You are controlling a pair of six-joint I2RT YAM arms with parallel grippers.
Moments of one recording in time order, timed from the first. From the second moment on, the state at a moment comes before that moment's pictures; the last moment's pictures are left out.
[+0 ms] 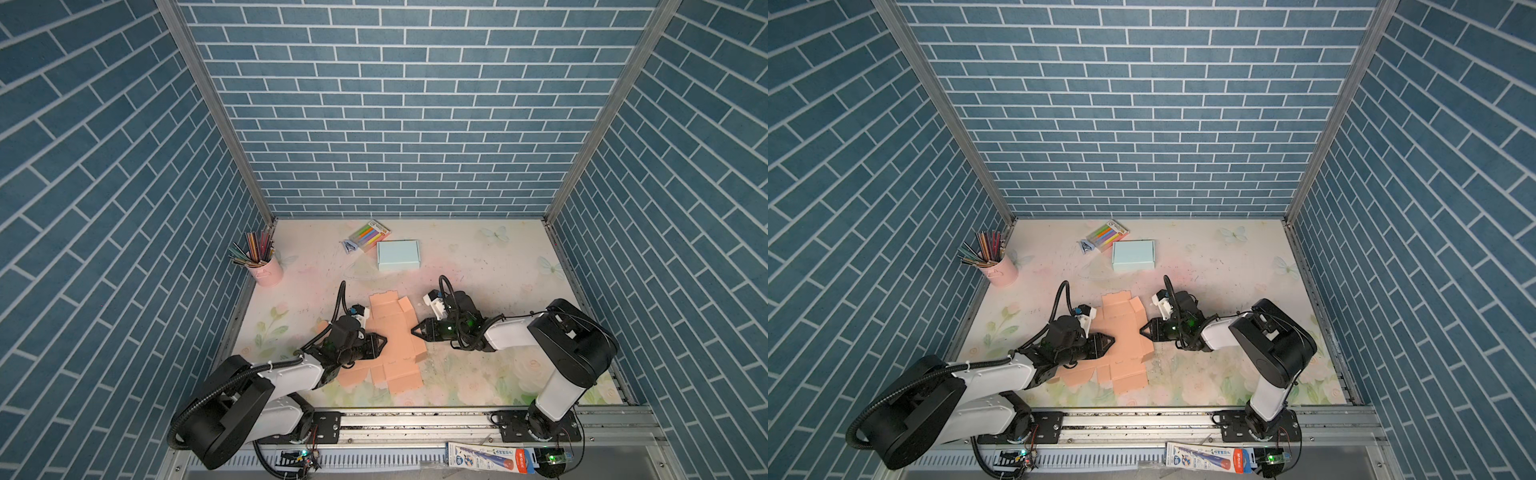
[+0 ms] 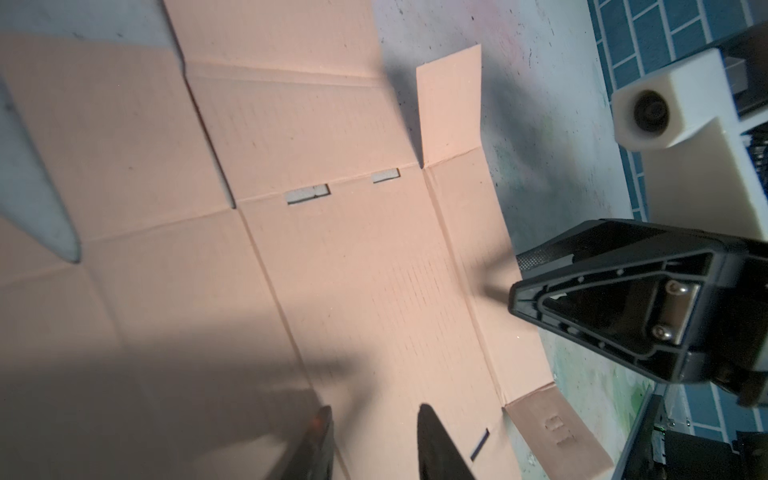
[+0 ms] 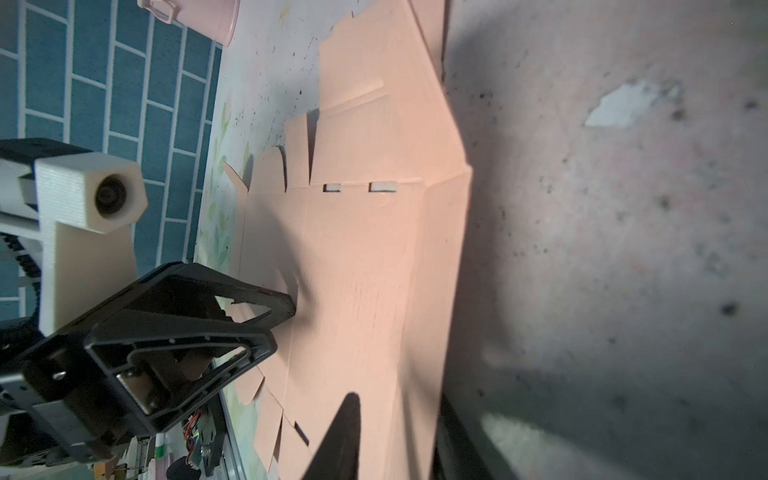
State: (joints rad) left arm -0.62 1.26 0.21 0.35 0.25 -0.72; right arm 0.75 1.72 0.59 0.42 -0.53 0.69
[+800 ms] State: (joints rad) left arm -0.63 1.08 0.30 0.19 0.21 -0.67; right arm 0.71 1.37 0.58 0.05 -0.41 0.53
